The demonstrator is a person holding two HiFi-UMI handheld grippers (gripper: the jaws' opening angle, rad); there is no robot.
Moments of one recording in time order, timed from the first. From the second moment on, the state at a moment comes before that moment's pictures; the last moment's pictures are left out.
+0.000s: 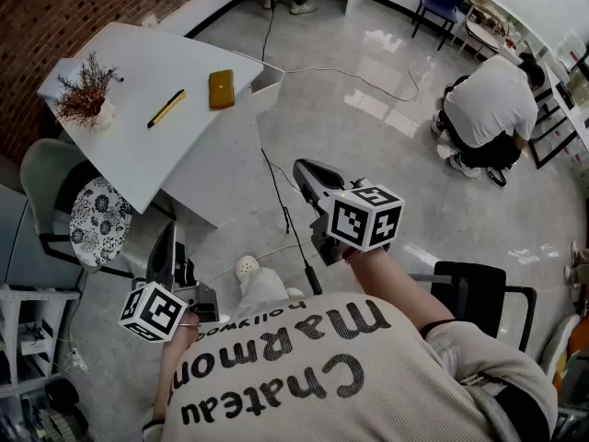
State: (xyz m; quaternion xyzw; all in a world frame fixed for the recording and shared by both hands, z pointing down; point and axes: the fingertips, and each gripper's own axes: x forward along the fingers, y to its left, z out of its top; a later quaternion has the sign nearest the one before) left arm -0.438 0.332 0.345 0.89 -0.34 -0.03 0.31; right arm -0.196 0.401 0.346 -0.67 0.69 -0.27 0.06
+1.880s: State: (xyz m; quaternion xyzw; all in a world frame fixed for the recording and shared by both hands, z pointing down) left arm -0.351 0.021 0.408 0.90 -0.25 0.07 0.34; right arm -0.145 0.108 0.497 -0.67 0.55 -0.46 0.17
